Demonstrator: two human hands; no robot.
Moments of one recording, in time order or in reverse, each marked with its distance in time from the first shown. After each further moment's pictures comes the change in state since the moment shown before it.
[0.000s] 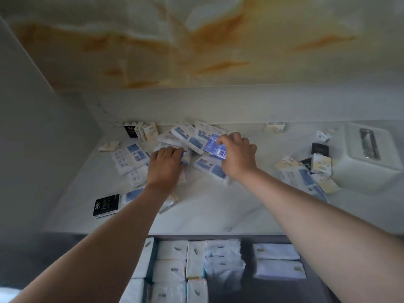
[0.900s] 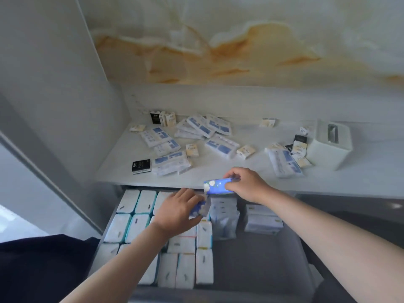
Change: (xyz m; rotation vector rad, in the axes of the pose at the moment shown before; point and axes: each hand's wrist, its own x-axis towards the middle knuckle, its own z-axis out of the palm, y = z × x) left_hand -0.234 0.036 -0.077 -0.221 -0.066 0.332; right_hand -0.199 -0.027 -0.058 0.424 -0.387 0.133
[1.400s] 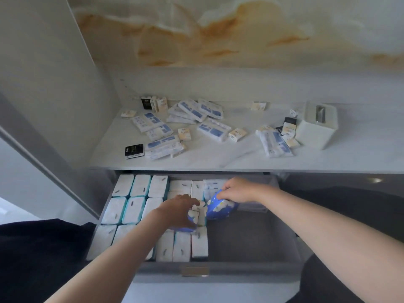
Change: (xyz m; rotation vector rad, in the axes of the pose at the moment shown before) left_hand -0.017 0.018 0.021 -0.099 -0.718 -0.237; right_hand -0.033 0.020 0.030 -0.290 -0.371 0.092
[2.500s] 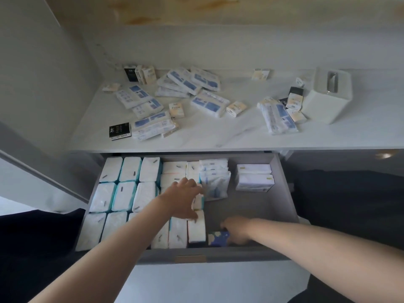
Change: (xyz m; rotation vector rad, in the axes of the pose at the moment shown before) left_hand 0.023 0.013 0.016 0.194 -0.077 0.137; right_hand 0.008 0.064 0.140 -0.319 -0.416 0.011
